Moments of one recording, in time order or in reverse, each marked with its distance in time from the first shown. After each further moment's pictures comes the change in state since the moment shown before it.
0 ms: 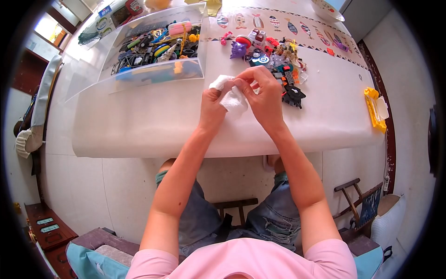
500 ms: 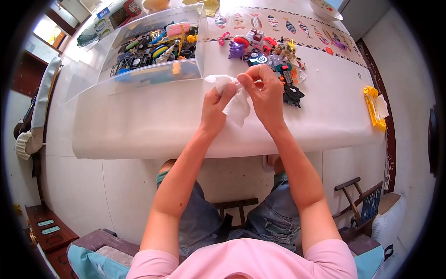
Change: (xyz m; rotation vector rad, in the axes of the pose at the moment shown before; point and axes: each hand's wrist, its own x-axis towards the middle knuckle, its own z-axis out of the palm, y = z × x) left_hand -0.006 0.006 -0.001 0.085 -0.068 -0.065; right_hand 0.001 0.003 -0.003 0.108 0.063 0.098
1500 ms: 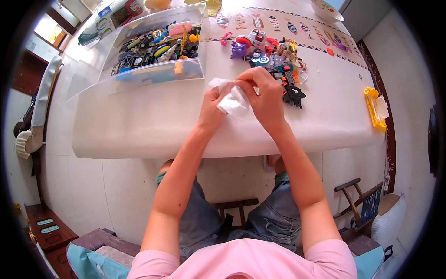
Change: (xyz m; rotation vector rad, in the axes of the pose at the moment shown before) left_hand 0.003 0.000 -0.010 -0.075 -0.084 -0.068; right_hand -0.001 0.000 0.001 -0.102 -0.077 -0.164
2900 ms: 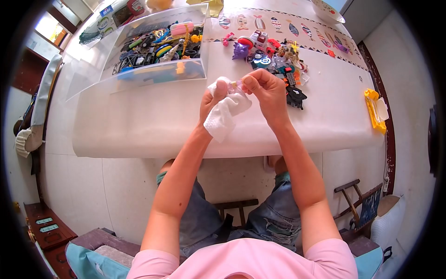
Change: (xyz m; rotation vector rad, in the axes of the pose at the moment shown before) left_hand -0.006 0.012 0.010 -0.221 0.075 0.062; right_hand -0.001 0.006 -0.001 0.596 -0.083 0.345
